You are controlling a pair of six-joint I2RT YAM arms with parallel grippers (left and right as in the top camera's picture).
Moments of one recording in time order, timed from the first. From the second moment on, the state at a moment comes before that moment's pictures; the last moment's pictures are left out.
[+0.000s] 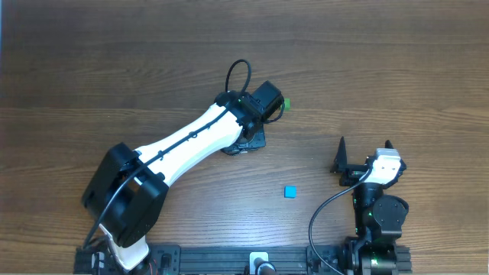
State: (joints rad) left arm -0.77 1.90 1.40 -0.96 -0.09 -0.87; right arm -0.05 0.03 0.01 -0.07 0.04 0.02
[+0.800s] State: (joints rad) left arm -0.77 1.91 1.40 -0.96 -0.09 -0.87; right arm -0.05 0.03 0.01 -0.07 0.04 0.02
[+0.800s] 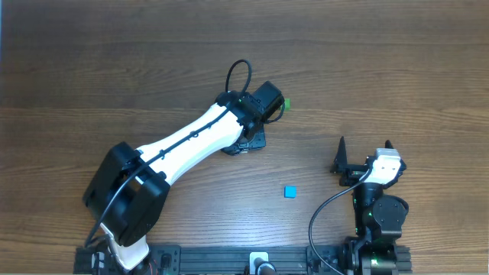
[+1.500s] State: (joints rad) left arm -0.65 1.63 1.40 -0.78 -0.21 -0.83; right arm -0.05 0.03 0.01 -0.07 0.04 0.02
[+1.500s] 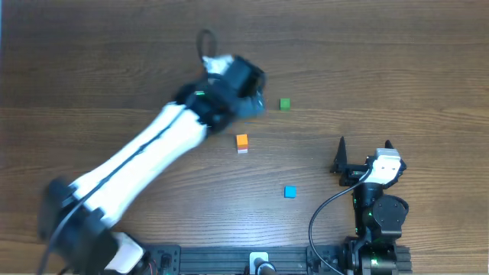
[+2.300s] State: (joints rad) left arm -0.05 0.45 0.47 -0.17 -0.05 -0.41; right arm -0.05 0.03 0.01 -0.07 0.04 0.02
